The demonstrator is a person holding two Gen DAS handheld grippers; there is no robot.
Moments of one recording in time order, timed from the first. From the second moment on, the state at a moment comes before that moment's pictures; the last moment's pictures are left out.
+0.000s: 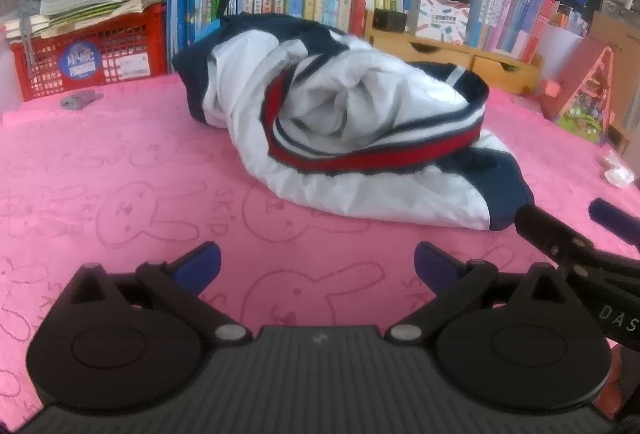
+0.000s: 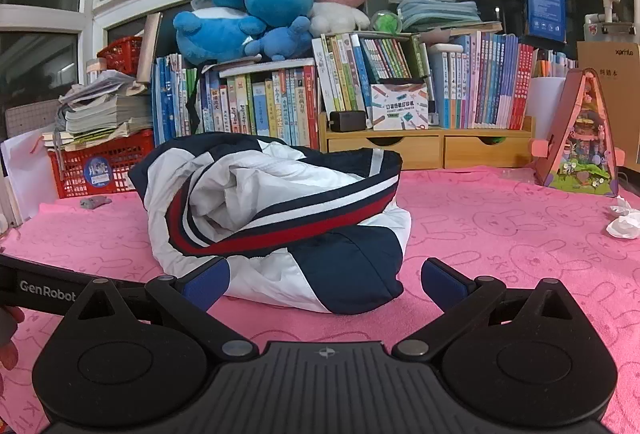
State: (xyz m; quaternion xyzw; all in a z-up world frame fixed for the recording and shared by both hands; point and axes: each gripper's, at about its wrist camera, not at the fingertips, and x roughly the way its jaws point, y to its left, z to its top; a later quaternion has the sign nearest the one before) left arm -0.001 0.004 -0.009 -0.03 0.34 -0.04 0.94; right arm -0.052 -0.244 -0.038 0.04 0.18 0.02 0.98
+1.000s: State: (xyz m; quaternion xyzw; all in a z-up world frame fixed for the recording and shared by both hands) left arm 0.001 0.008 -0.013 -0.03 0.36 -0.04 0.93; right arm -0.055 -0.242 -0.039 0.03 0.17 -0.01 0.99
